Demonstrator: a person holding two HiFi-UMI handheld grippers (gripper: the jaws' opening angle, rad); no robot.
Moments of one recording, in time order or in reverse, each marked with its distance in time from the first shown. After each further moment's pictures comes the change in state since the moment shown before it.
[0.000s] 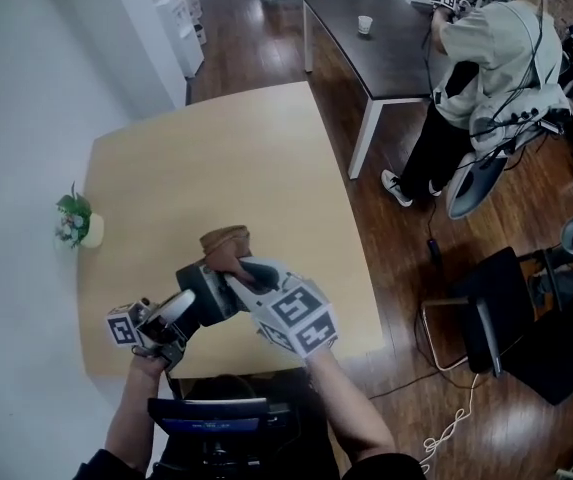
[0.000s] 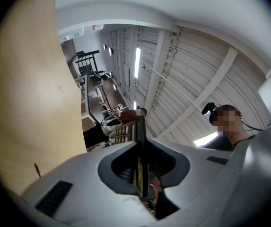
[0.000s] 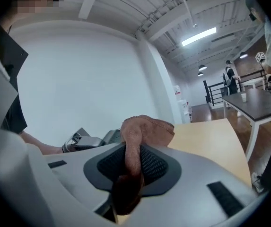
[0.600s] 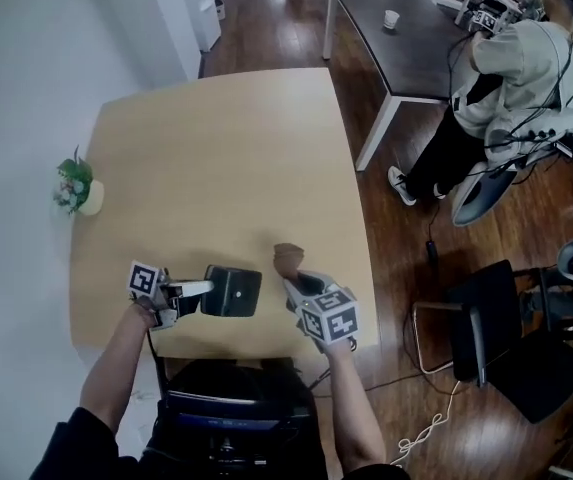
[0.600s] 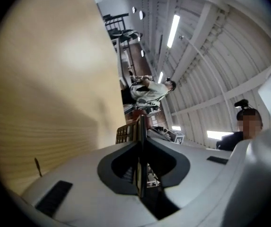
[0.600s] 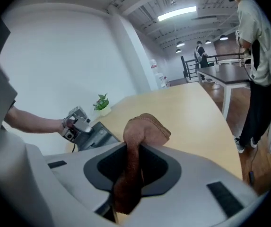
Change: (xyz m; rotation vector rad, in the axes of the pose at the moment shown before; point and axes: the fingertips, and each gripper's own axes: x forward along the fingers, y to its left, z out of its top) left arm -0.054 0.134 -0.088 -0.300 0.437 0.220; right arm -0.047 -0.079 -0.161 0.196 0.286 -0.200
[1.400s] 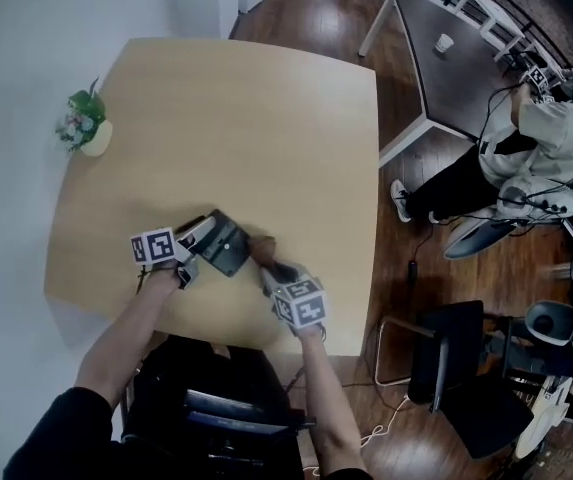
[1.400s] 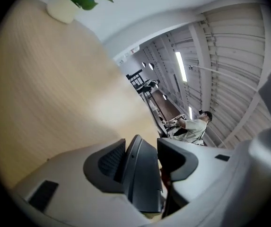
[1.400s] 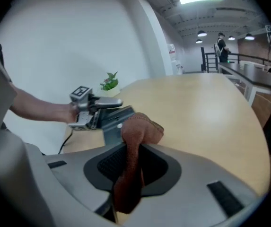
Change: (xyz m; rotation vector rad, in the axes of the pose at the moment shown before) left arm -0.061 0.096 0.093 0.104 -0.638 0.479; right arm 0.098 0.023 -0.041 -0.159 0.174 0.080
